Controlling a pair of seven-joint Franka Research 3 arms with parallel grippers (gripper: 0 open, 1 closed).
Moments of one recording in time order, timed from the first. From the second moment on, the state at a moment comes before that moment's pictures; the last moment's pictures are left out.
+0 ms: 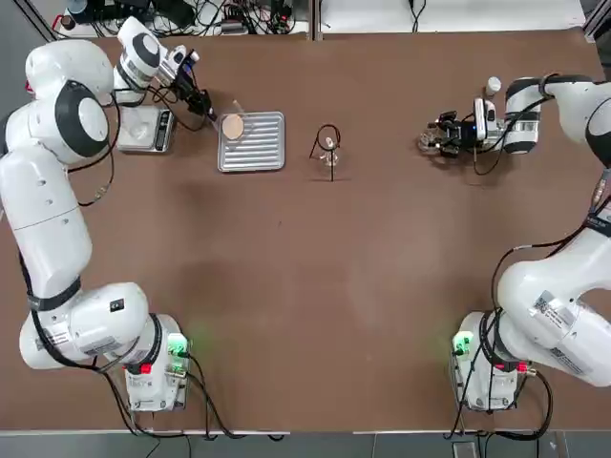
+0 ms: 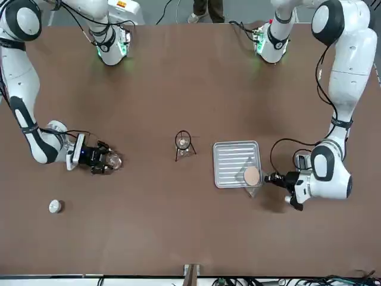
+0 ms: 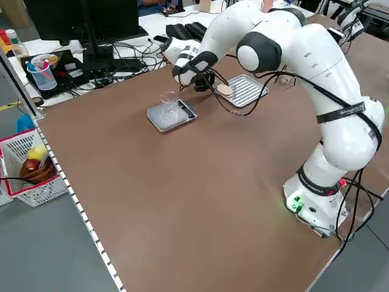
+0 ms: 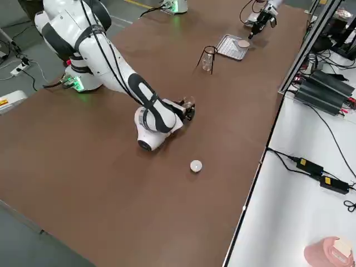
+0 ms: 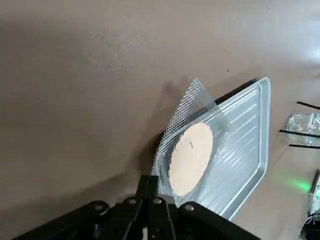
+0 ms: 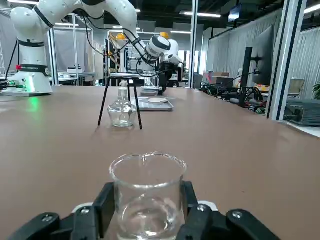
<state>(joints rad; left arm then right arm) 0.24 0.89 -0.27 -1.44 -0.50 1.96 0.58 -0.67 0.93 0.39 -1.85 1.09 1.83 -2.71</state>
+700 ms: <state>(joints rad) 0.30 0.84 -0.30 -1.39 -0.69 1.81 0.53 -0.65 0.93 0.39 -1.85 1.10 1.83 -2.69</state>
